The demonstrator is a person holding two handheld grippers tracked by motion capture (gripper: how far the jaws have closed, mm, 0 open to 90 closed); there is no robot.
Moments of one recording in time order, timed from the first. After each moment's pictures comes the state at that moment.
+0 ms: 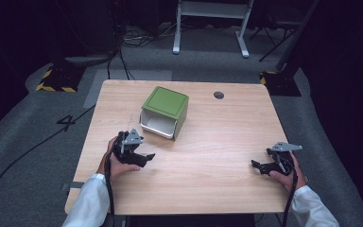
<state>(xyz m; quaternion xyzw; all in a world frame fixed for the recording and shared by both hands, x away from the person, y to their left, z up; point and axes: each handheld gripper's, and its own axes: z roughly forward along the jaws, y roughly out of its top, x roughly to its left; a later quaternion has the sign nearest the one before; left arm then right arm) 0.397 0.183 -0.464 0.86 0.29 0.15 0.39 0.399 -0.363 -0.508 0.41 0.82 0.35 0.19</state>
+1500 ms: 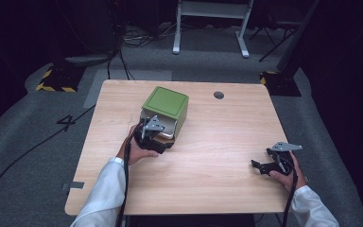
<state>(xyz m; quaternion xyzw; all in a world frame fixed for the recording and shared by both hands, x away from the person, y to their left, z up) 0.442 0.132 -0.455 0.87 0.24 0.11 0.41 0.399 -0.363 -0.508 0.41 0.82 0.35 0.19</state>
